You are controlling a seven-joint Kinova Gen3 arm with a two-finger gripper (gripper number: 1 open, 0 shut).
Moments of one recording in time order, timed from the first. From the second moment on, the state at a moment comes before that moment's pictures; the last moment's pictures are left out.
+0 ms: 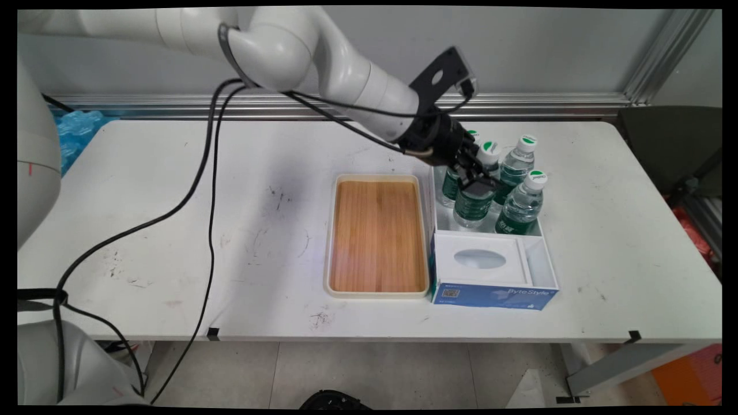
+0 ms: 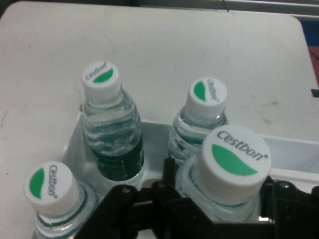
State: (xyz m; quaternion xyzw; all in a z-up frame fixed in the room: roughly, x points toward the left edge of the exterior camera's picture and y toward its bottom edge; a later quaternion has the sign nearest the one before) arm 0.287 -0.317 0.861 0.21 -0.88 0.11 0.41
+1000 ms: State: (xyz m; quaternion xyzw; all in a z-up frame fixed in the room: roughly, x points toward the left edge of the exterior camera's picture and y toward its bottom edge) arm 0.366 -0.249 0.932 0.22 -0.91 0.09 0.35
